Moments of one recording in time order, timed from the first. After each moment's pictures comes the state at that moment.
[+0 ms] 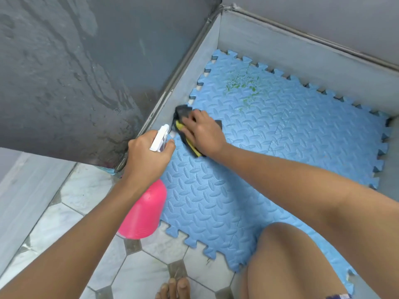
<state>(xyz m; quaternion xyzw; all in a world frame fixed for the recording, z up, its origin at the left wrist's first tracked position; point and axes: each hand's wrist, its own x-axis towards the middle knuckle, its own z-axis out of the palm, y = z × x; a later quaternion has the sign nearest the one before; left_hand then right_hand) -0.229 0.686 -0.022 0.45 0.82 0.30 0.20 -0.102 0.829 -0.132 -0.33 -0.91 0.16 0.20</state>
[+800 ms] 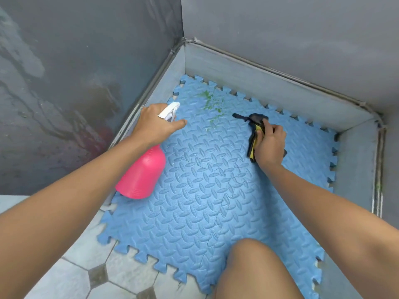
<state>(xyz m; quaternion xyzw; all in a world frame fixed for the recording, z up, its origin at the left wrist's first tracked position) -0.196 0.833 -0.003 0.50 0.78 0.28 0.26 0.123 0.920 -0.137 -0.69 -0.69 0.07 0.20</state>
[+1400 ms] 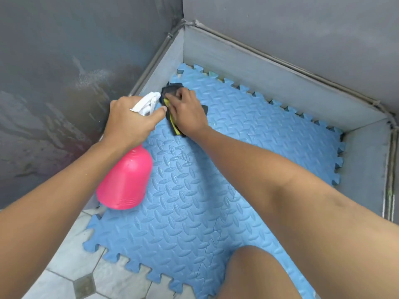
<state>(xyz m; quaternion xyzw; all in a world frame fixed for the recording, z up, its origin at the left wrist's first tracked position) -0.229 0.821 -0.023 0.42 0.77 0.40 0.27 -0.102 0.944 -0.141 -0.42 -0.88 0.11 0.20</state>
